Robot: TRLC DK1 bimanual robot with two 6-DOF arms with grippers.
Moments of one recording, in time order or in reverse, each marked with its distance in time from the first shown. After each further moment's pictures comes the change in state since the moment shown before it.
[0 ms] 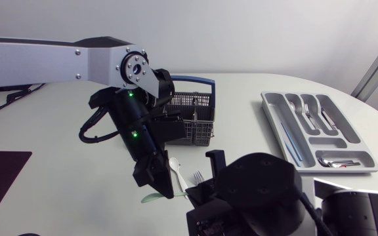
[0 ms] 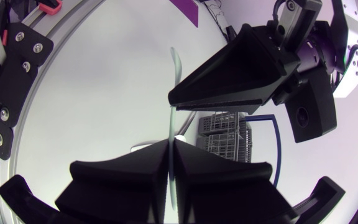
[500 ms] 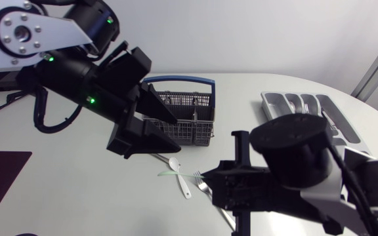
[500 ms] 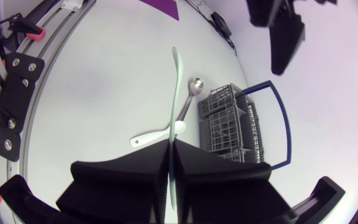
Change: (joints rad) left arm 0.131 -0.375 -0.154 0.509 0.089 -0.101; right arm -0.224 -0.090 0.028 -0.111 -0.217 0.116
